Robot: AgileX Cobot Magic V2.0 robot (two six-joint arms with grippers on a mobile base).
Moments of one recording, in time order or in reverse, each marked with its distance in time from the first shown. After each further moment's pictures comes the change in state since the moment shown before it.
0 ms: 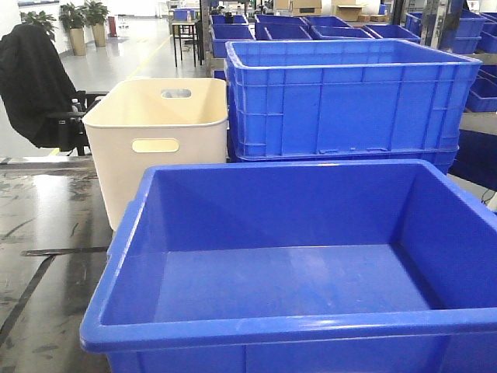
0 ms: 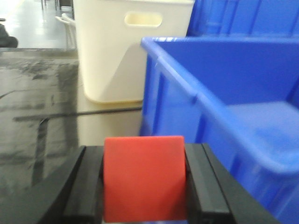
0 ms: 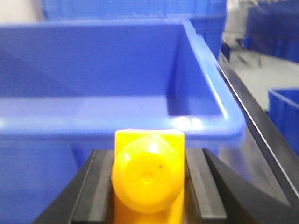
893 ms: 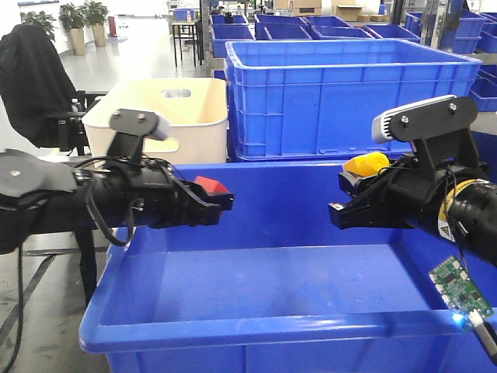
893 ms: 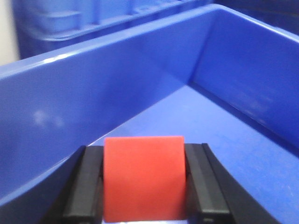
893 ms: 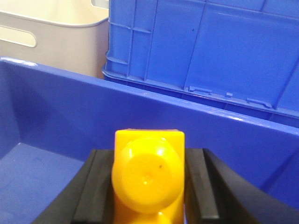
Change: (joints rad) left arm -0.216 1.078 -0.860 -0.590 0.210 0.688; right arm 0.000 0.904 -0.598 -0.077 -0.297 -0.072
